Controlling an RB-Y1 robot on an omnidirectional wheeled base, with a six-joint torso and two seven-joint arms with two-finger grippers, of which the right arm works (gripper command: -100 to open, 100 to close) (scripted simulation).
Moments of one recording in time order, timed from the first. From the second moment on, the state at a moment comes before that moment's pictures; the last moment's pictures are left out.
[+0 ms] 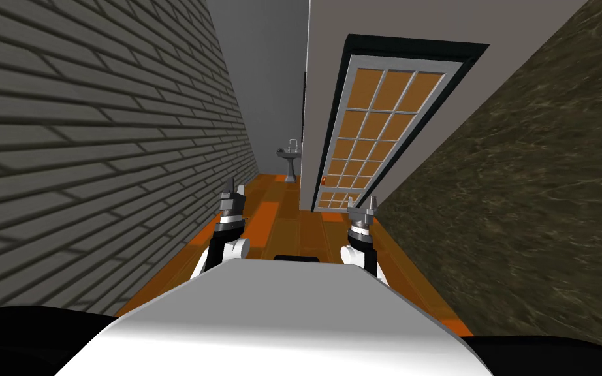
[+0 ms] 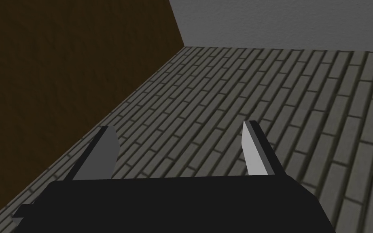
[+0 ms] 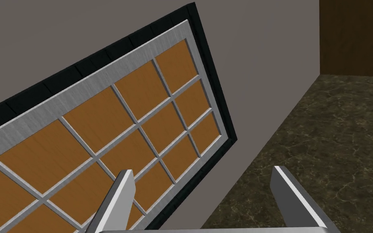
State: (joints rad) arm 0.42 -0.11 0.02 -1.99 -0.25 -0.68 -0.29
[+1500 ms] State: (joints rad) arm 0.31 -0.16 0.04 -1.60 -0.42 -0.76 -0.62
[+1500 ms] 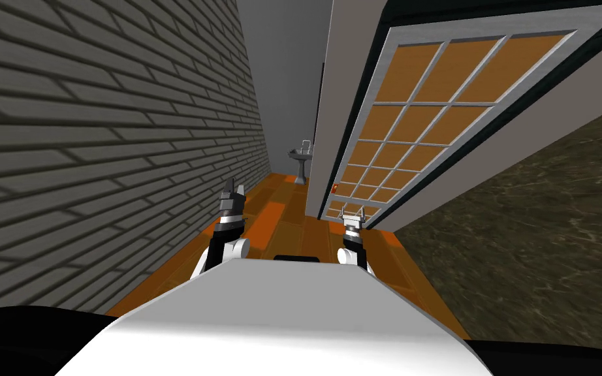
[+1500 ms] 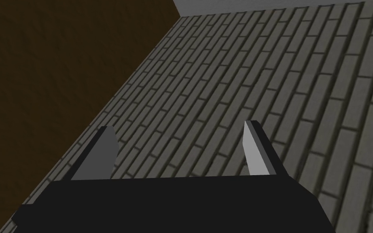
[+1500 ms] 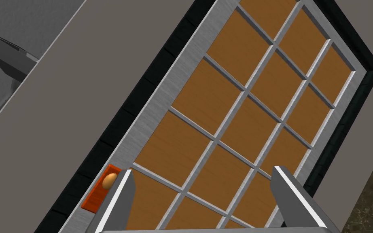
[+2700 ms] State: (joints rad) arm 0.22 -0.20 0.05 -1.29 -0.56 -0.80 -0.88
